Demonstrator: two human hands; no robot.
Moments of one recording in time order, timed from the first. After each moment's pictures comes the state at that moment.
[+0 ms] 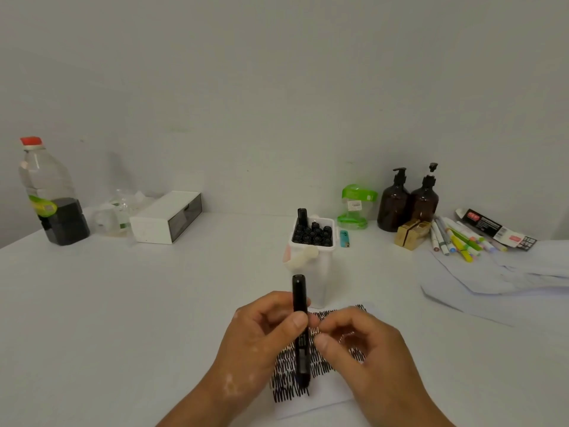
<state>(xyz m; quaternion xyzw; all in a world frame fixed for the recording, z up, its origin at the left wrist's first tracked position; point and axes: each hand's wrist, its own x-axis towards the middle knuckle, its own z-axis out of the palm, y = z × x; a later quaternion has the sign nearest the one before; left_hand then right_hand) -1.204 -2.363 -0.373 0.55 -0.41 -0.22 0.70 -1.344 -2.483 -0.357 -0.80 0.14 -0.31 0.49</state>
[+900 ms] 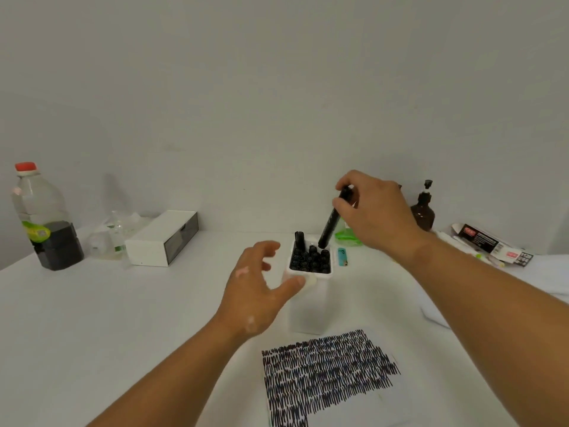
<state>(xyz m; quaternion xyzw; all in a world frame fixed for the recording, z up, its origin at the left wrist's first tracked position) -1.134 -2.412 -0.318 0.77 -0.40 0.00 0.50 -1.235 -2.611 -0.213 -0.89 0.21 -0.38 0.13</state>
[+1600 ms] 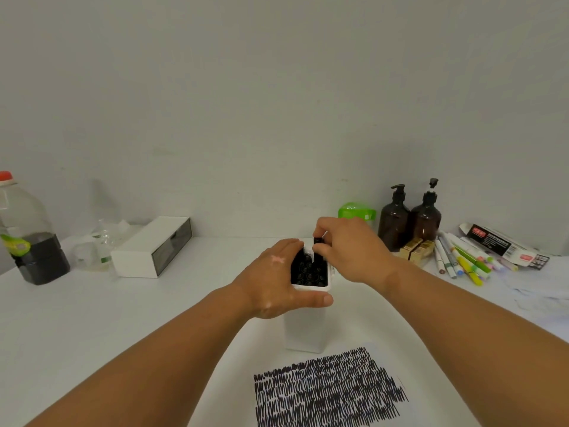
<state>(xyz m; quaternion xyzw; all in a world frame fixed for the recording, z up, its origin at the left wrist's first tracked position) -1.093 -2.479 -0.300 0.78 -0.56 -0.01 0.27 -1.199 -2.631 -0.261 -0.95 0.19 -0.21 0.12</state>
